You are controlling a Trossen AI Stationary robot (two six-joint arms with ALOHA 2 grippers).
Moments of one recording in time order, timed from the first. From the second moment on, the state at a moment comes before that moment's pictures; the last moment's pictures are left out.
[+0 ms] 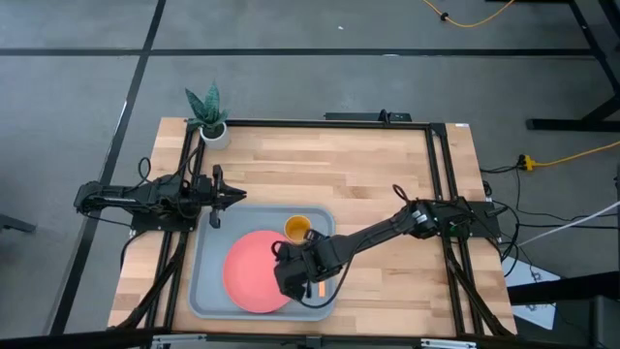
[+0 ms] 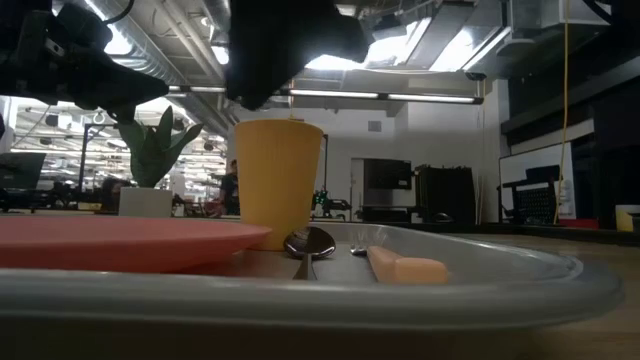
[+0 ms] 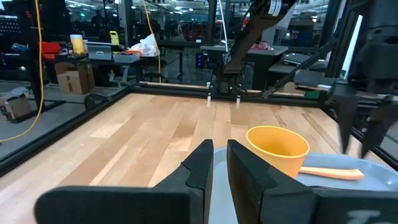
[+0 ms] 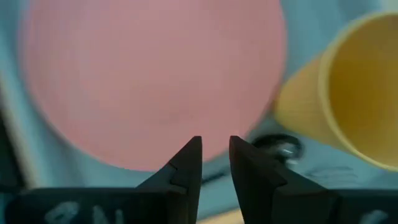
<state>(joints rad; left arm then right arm) -0.02 0.01 0.01 0.04 -0.14 -0.07 0.40 2.41 2.33 -1.15 0.27 0.75</state>
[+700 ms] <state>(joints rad) -0.02 0.01 0.01 0.04 -0.14 -0.07 0.32 2.47 2.33 -1.25 0.33 0.62</state>
